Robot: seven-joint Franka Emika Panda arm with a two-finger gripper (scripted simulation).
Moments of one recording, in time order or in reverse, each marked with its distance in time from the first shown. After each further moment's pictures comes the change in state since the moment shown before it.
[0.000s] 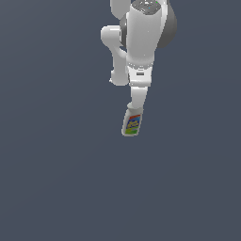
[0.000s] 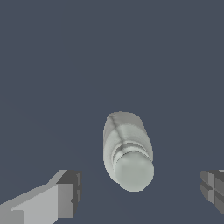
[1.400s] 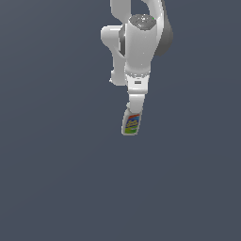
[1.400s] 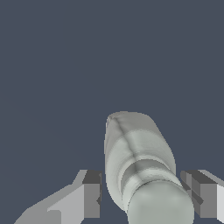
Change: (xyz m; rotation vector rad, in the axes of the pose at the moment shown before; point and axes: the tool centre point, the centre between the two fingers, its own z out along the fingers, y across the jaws) arm -0.004 -0.003 0.029 0.010 -0.001 -0.004
